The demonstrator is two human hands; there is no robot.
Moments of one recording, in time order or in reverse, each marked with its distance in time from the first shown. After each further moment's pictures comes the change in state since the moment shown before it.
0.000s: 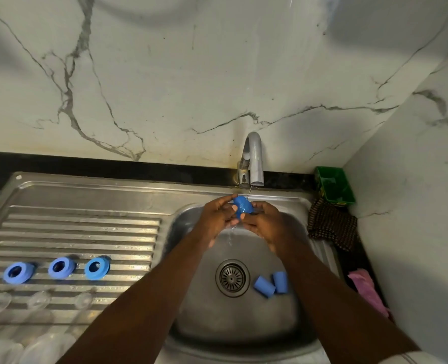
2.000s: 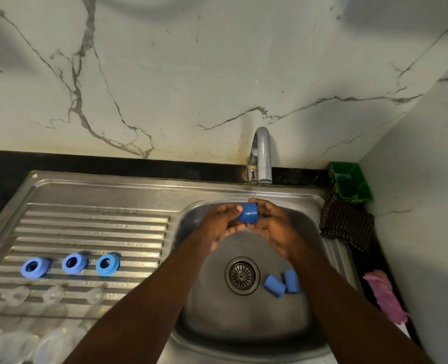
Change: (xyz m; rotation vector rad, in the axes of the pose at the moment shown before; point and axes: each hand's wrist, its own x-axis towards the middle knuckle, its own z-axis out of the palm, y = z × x) left_hand -0.011 -0.001 -0.007 -0.039 0.065 -0.173; right_hand 0.005 0.018 -0.006 0.111 -0.199 -0.118
